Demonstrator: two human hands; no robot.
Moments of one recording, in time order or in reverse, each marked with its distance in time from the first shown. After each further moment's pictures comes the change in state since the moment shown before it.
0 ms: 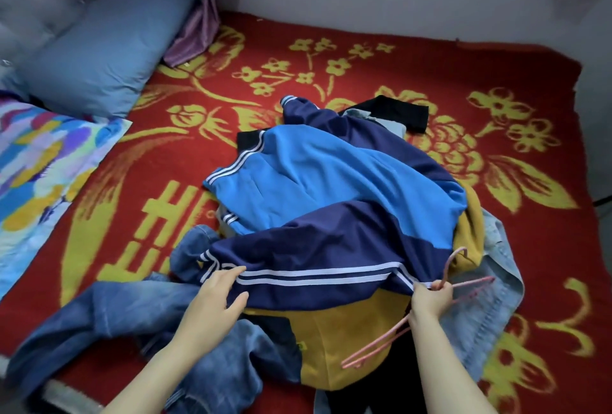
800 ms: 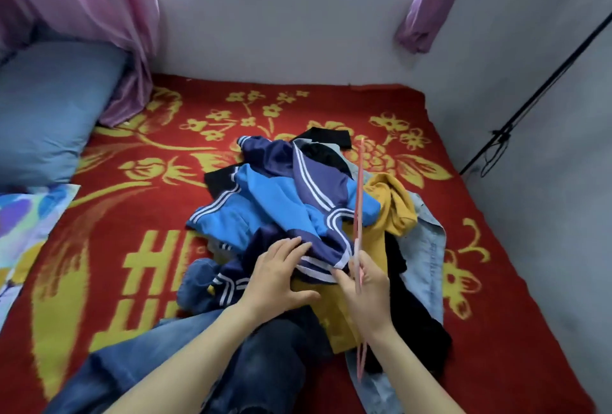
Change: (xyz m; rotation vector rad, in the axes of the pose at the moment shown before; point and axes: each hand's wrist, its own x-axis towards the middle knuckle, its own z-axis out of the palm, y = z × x) left_hand -0.022 0.005 -0.073 0.192 -0.107 0.823; right_hand -0.349 -0.077 -0.060 -0.064 -0.191 -0.820
